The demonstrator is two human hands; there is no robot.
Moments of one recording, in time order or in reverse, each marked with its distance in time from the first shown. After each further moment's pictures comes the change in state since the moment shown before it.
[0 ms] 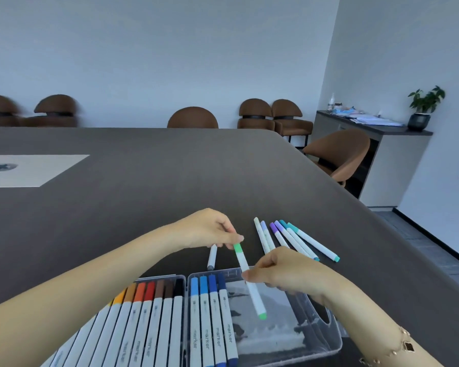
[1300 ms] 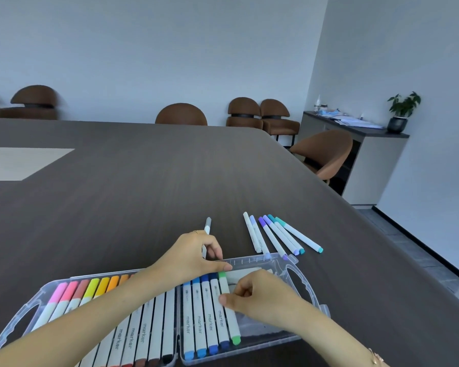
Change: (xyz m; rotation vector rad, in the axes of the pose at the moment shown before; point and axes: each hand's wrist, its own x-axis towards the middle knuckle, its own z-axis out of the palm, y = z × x) left_hand -0.028 -0.038 0.048 0.113 0.234 0.157; right_hand -0.011 0.017 0.058 -0.102 0.070 -0.044
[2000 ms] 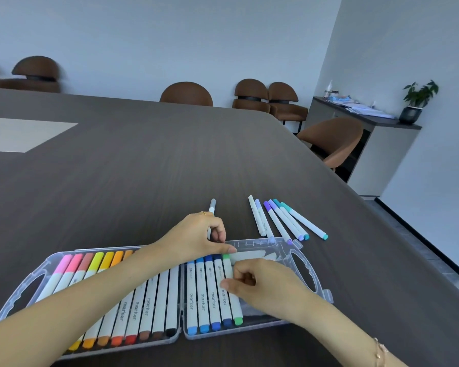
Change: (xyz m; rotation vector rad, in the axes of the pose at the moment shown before) left_hand 0.003 -0.008 0.002 0.011 -0.022 0.045; right_hand -0.013 -0.004 -0.001 -0.221 0.009 -0.162
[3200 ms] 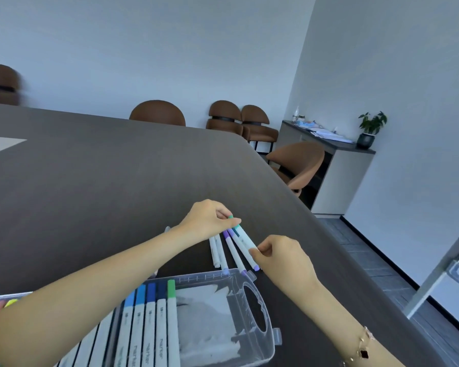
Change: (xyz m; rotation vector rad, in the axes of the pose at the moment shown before) left_hand 0.123 0.062 0.023 -0.192 0.106 -0.076; right_hand 0.019 0.084 -0.081 -0.072 0.546 0.288
